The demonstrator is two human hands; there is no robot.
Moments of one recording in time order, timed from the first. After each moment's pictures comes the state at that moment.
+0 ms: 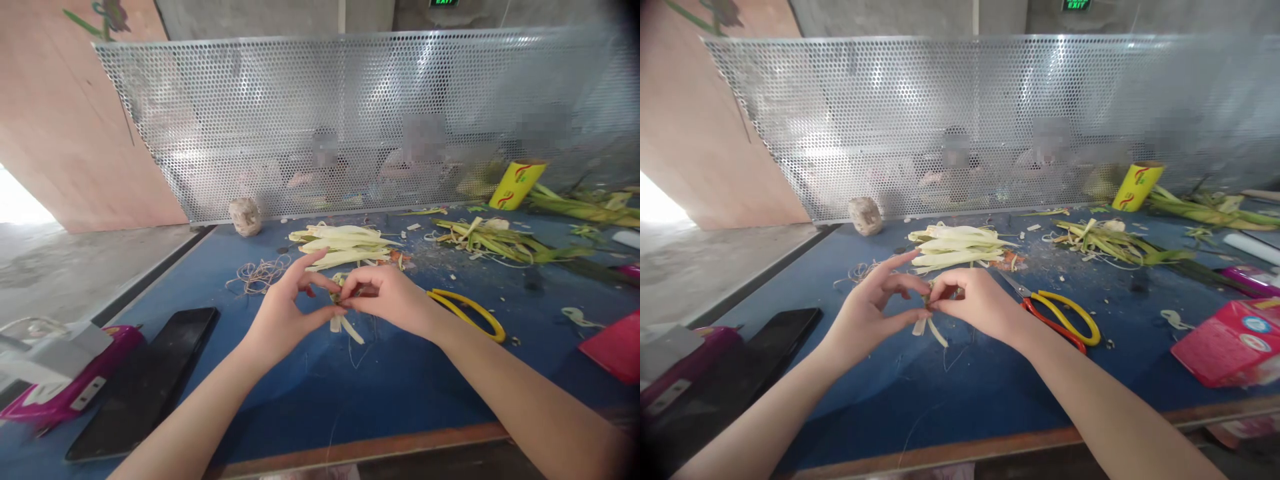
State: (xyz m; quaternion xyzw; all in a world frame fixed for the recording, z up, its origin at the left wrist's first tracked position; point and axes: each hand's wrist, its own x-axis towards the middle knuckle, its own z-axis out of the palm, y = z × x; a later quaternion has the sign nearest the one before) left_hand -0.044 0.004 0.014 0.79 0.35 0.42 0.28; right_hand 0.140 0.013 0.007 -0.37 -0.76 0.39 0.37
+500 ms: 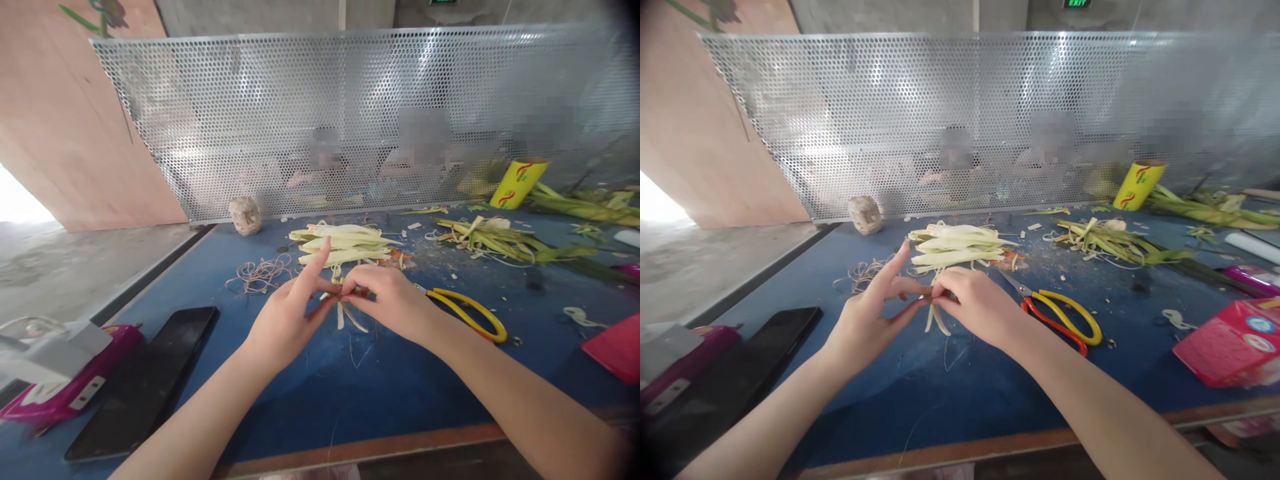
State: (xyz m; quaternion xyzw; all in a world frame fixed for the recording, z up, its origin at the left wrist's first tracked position) left_hand -0.045 0.004 0.006 0.86 0.30 0.41 0.00; right_hand 0.139 0.009 0.007 -0.37 -0.85 0.13 0.36
